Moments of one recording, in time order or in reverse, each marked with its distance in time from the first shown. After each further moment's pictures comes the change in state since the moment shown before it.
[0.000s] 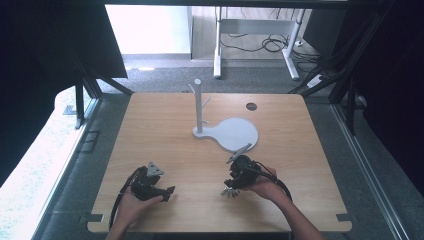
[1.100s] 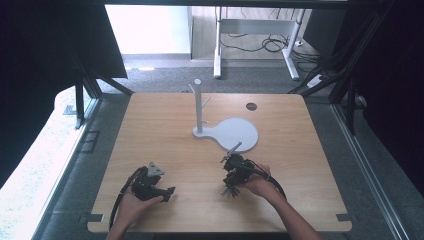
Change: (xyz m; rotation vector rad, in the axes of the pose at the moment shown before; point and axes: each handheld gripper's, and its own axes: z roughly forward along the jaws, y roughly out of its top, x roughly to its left) left arm 0.000 0.000 0.002 0.009 -0.005 0.001; right arm -0.005 0.012 0.023 0.093 -0.031 -0.012
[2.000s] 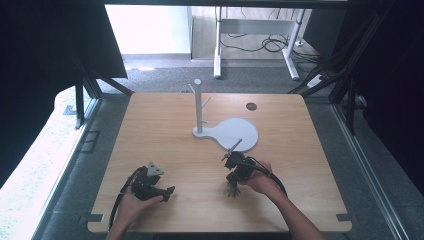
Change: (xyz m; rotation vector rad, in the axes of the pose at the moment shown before) left arm 0.001 0.000 0.000 0.001 0.003 -0.003; right arm -0.008 0.003 -0.004 0.038 0.023 -0.010
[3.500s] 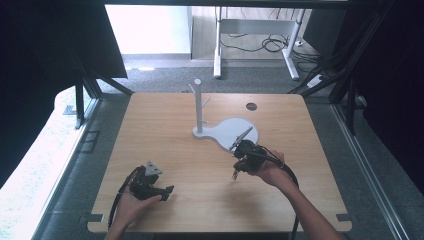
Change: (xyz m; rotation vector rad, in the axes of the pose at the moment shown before) left arm 0.002 0.000 -0.003 -0.020 0.003 -0.019; right arm -0.003 0.006 -0.064 -0.044 -0.072 -0.041
